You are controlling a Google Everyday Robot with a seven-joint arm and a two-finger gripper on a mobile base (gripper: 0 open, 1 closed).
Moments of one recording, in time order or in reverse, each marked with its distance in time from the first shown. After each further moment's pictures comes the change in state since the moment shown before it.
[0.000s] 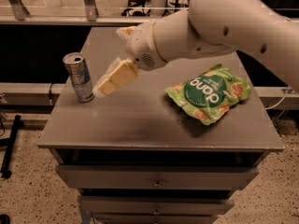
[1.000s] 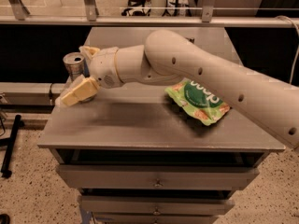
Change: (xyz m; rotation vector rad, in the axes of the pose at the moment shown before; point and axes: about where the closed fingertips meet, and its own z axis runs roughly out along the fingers) arm -0.010 0.016 0.116 -0.110 -0.258 0.036
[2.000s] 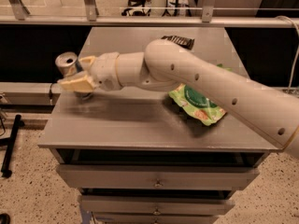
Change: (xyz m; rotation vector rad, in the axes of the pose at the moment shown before) arm 0.012 -0.010 0.011 0.008 -0.060 0.008
